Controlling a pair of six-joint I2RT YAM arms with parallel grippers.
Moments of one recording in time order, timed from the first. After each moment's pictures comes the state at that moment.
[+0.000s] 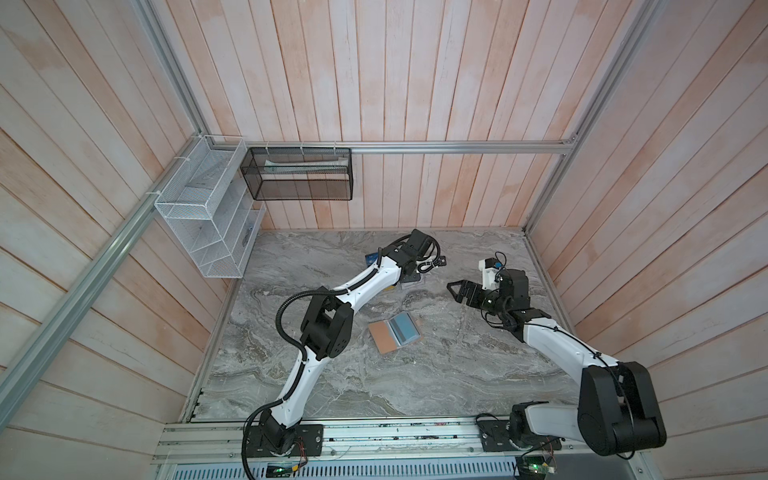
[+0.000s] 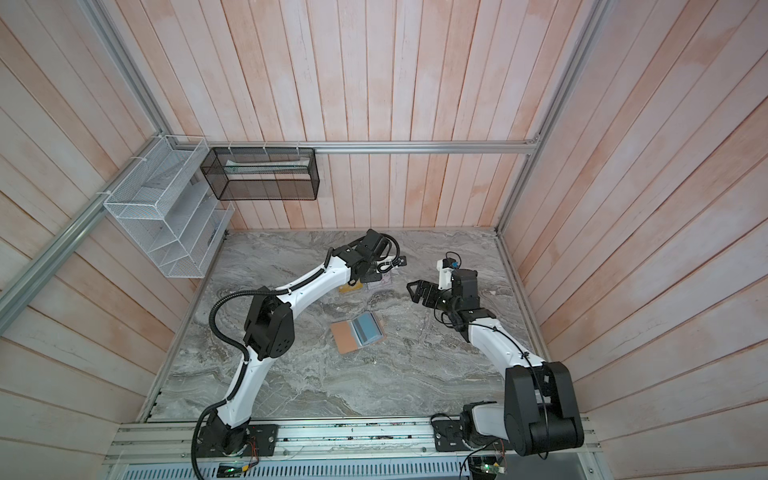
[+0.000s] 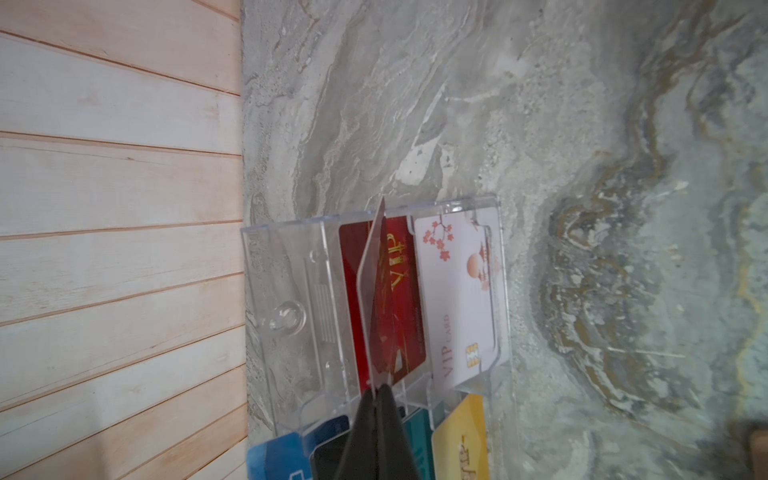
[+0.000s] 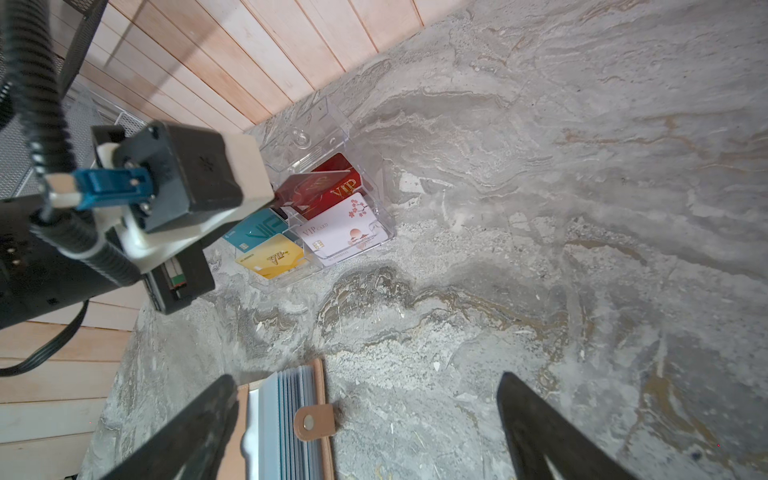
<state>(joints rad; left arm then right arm) -0.71 2.34 2.15 -0.73 -0.26 0.90 0.15 1.31 0.68 0.06 -0.43 0.47</state>
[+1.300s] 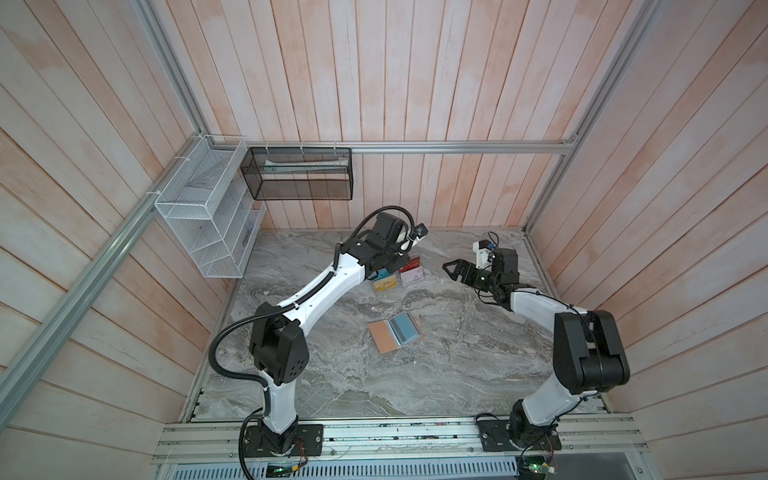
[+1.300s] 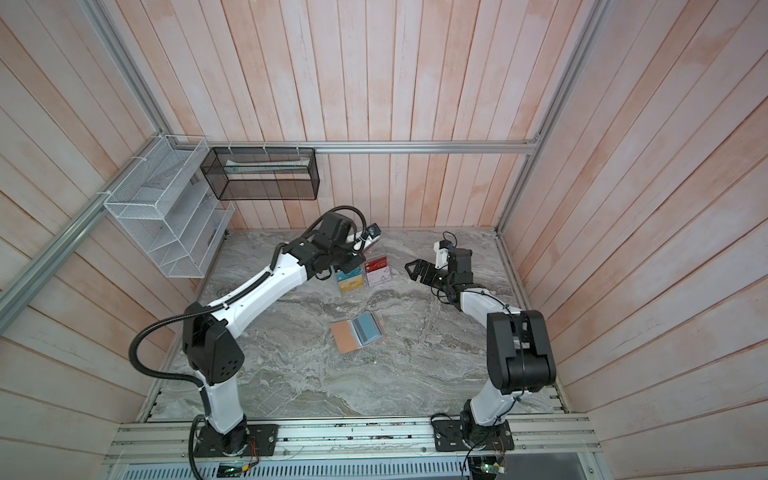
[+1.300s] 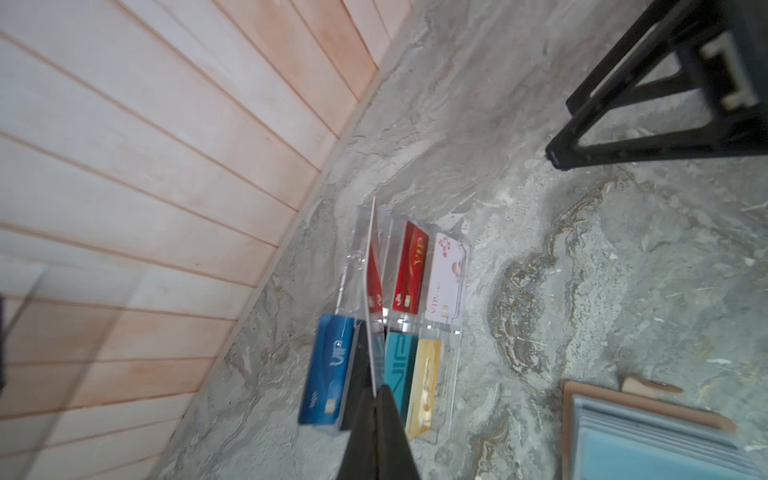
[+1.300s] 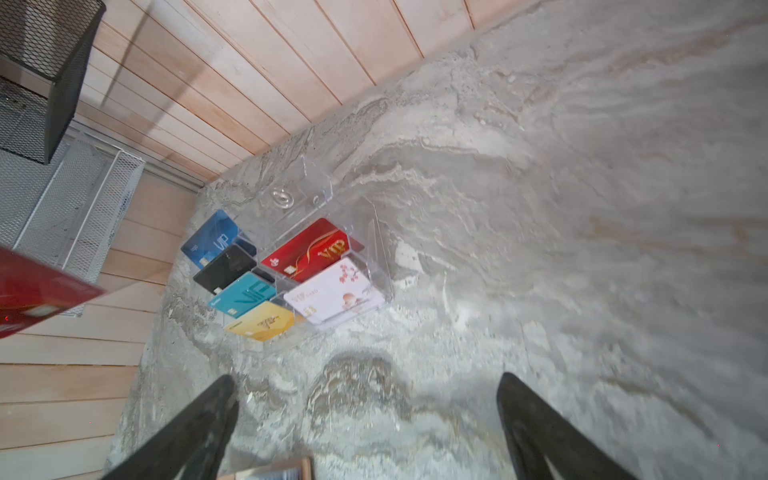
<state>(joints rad) -0.61 1.85 1.79 -0.60 -0.05 0.52 0.13 1.71 1.01 0.13 -0.50 0.47</state>
